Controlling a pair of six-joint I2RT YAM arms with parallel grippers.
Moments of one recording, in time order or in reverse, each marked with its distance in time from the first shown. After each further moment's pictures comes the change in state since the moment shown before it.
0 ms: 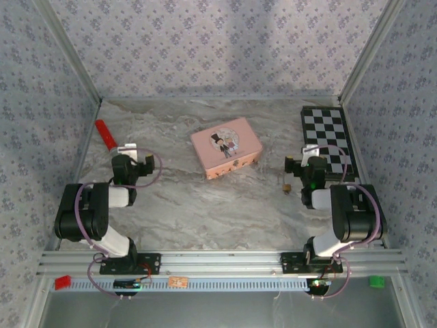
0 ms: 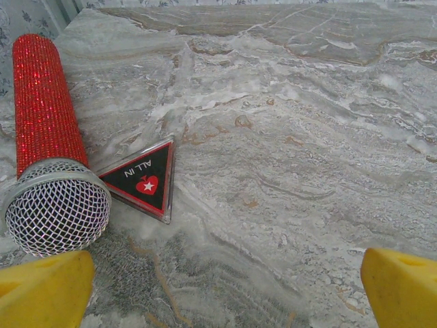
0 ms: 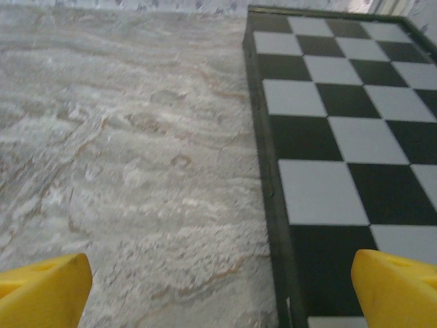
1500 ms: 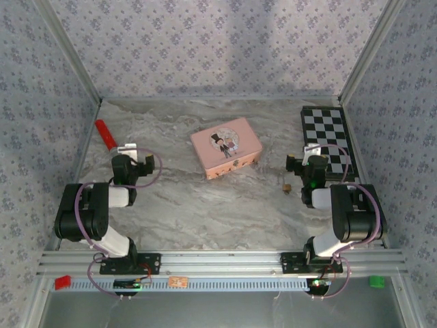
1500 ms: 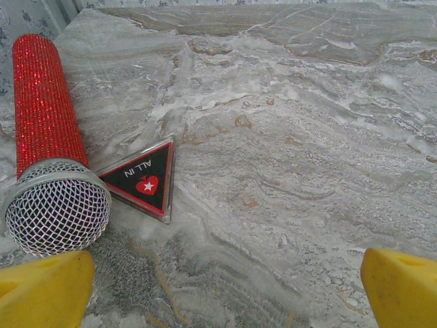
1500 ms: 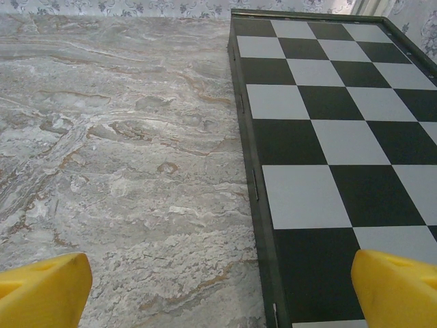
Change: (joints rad) left arm 0.000 0.000 0.000 0.000 0.000 0.000; right arm -0.003 0.000 0.006 -0.008 0.029 0.018
